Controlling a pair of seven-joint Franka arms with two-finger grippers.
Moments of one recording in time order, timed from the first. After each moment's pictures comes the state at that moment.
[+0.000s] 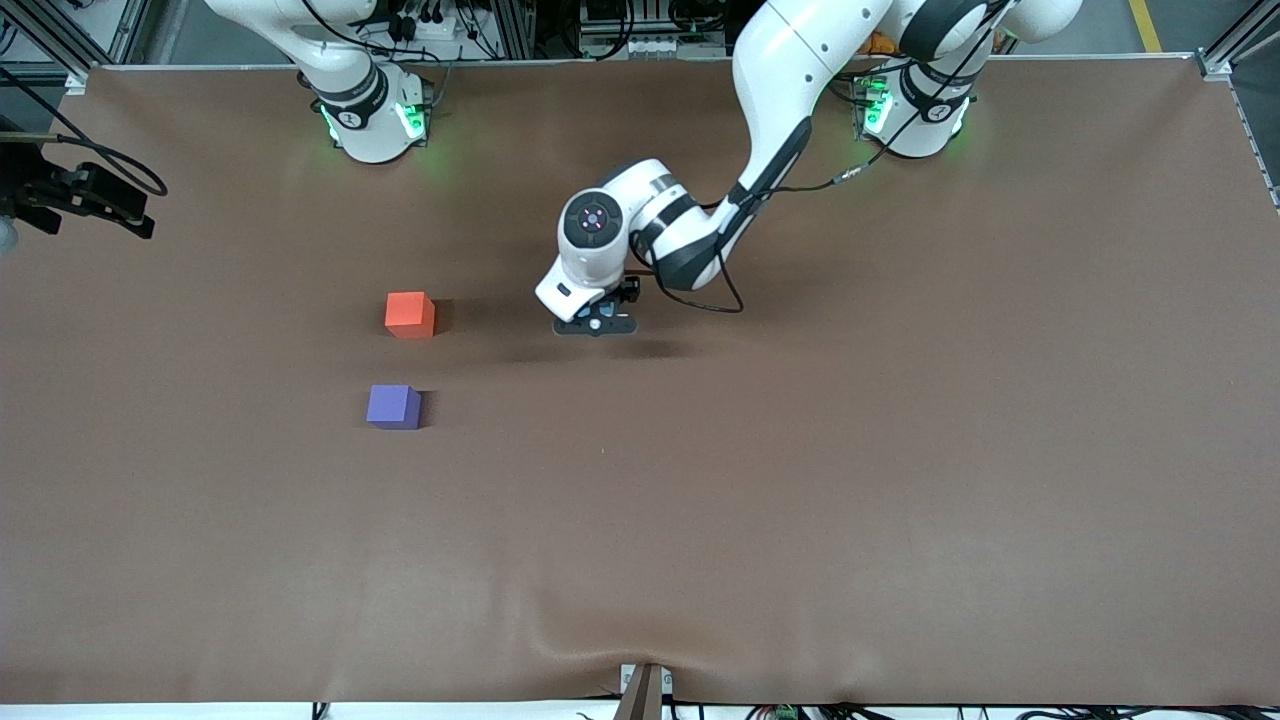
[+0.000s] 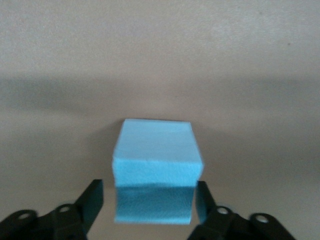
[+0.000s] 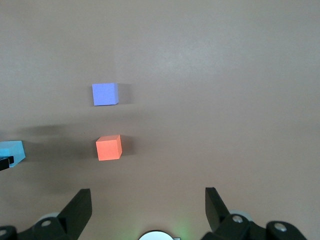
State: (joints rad) left arm -0.85 0.82 -0.15 -1.39 -0.08 2.18 -0.92; right arm -0.02 -0.06 0.01 -1.56 -0.04 1.43 0.03
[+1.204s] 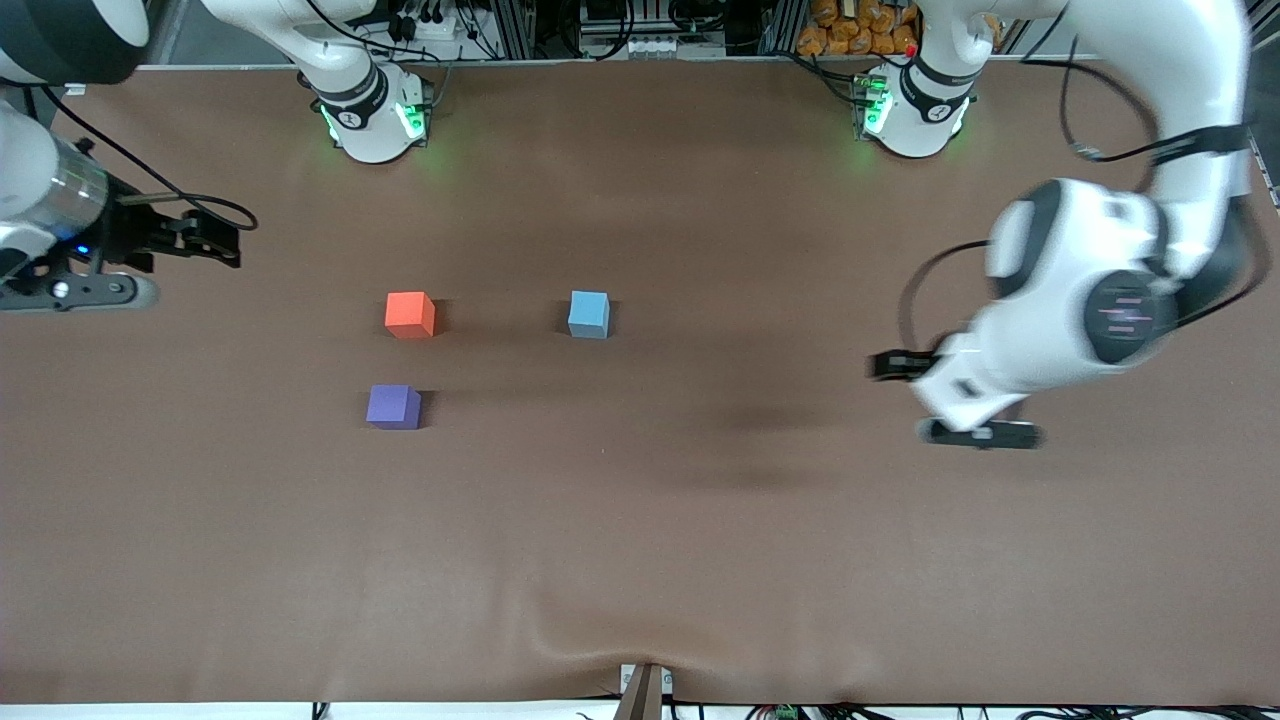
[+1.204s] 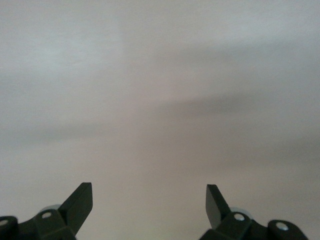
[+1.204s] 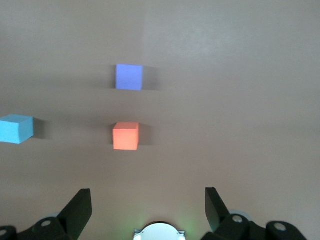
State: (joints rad) left arm -0.08 0.34 -0.12 -1.59 -0.05 1.76 -0.05; right arm 0.09 0.05 0.02 -1.57 -0.01 1.43 0.03
